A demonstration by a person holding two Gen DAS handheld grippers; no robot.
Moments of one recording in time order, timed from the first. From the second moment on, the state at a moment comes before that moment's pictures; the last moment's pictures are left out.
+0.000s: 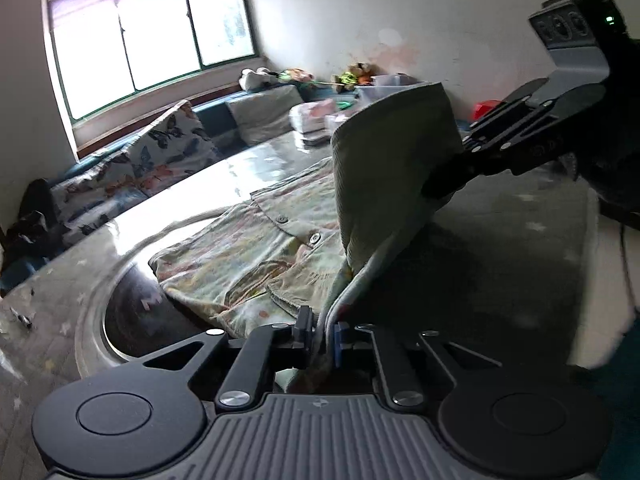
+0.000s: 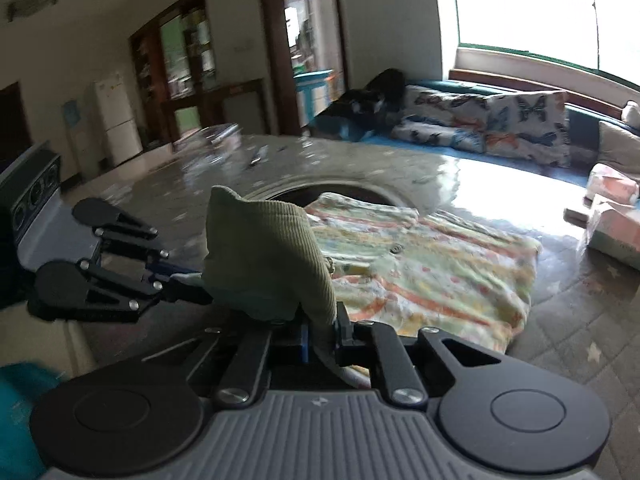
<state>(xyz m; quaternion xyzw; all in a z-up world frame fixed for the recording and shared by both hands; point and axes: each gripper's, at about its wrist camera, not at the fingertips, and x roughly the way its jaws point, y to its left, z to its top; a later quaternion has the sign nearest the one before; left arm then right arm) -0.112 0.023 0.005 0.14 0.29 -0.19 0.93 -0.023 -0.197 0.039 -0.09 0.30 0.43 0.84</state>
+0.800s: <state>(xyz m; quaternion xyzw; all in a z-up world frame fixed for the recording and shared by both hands) 0.048 0.081 0.026 0.03 0.33 -0.13 0.93 0.119 -0.117 0.068 -0.16 0.28 0.40 0.86</state>
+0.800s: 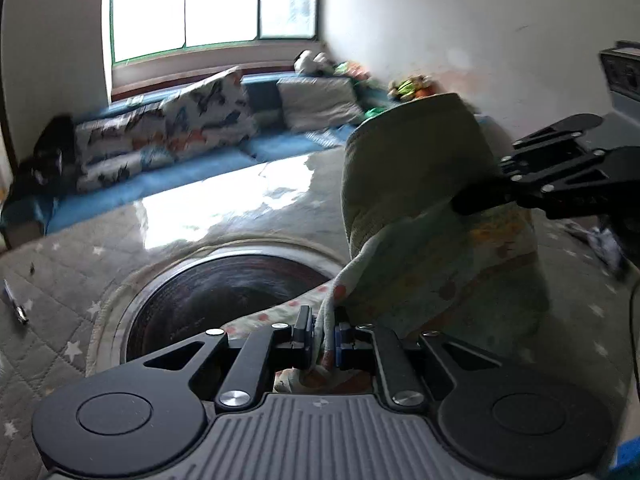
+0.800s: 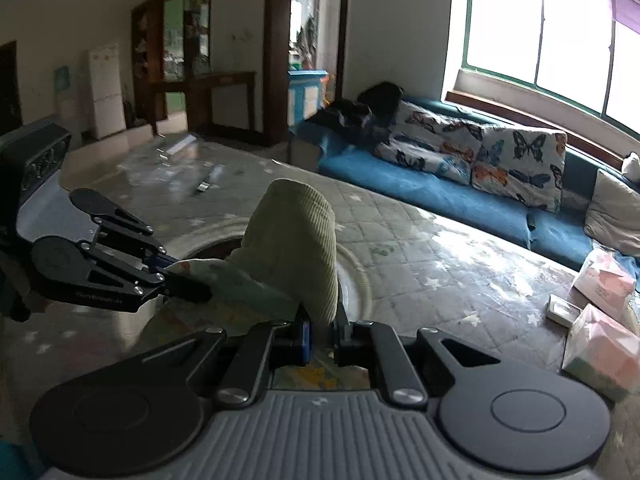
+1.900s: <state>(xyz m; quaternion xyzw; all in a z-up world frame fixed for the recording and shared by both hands) 0.067 0.079 -0.025 -0.01 0.36 0.01 0.93 0.142 -0.192 -0.027 -0.01 0.36 0.28 0.89</state>
